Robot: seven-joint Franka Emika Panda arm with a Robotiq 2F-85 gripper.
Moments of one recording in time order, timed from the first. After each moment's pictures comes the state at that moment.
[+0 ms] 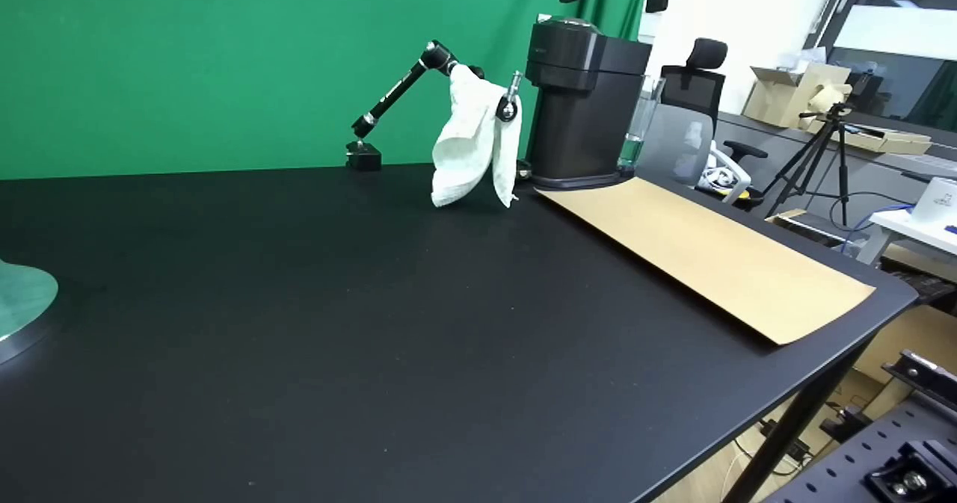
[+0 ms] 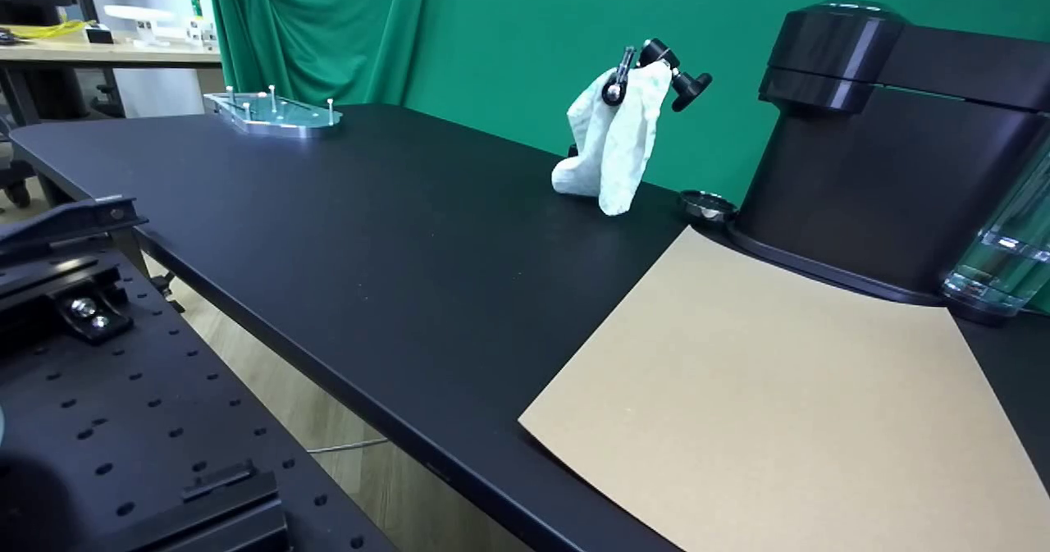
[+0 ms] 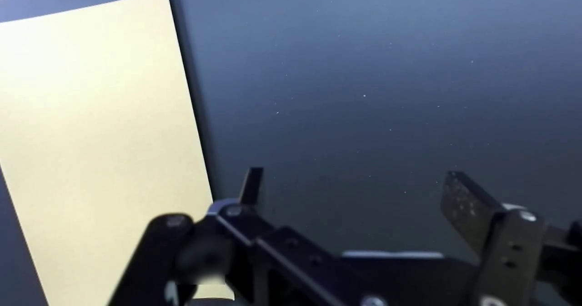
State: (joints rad) arm -0.01 -0.24 0.07 -2.31 -0.02 1.95 0.16
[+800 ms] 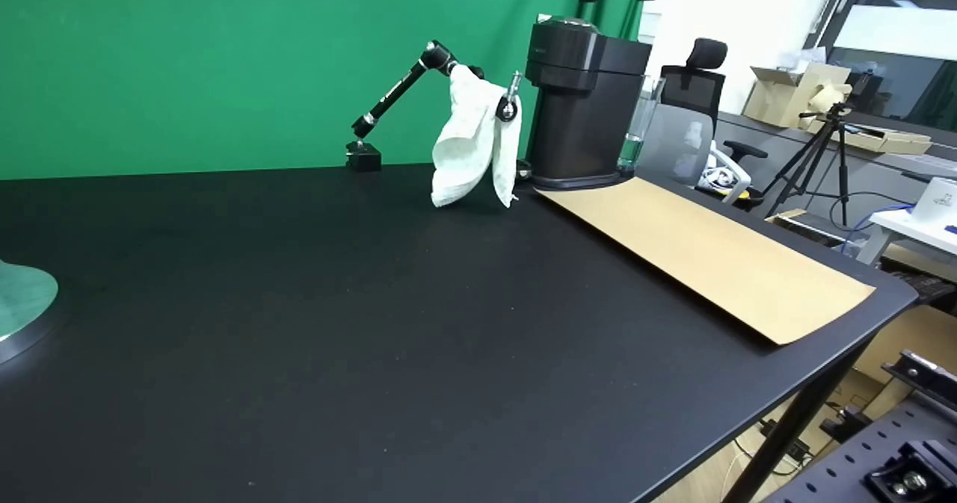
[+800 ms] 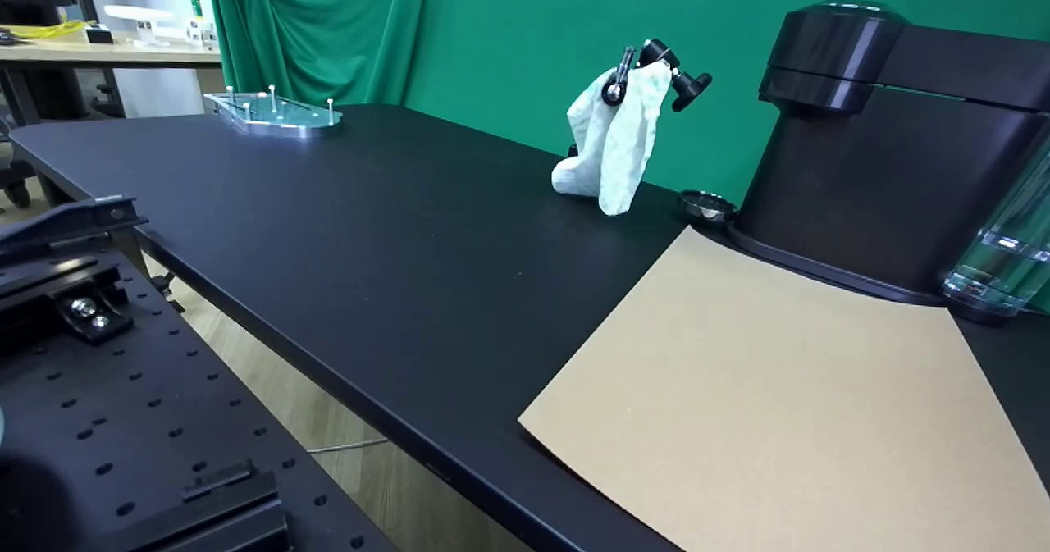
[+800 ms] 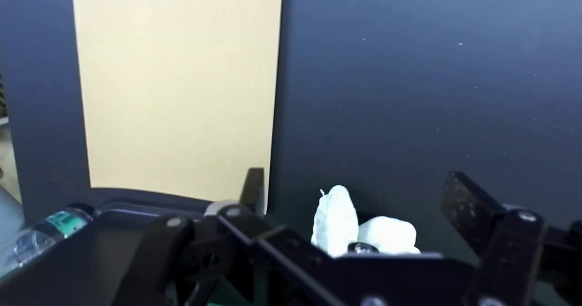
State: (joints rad) arm -0.03 -0.10 0.00 -2.15 -0.19 2.02 -0.10
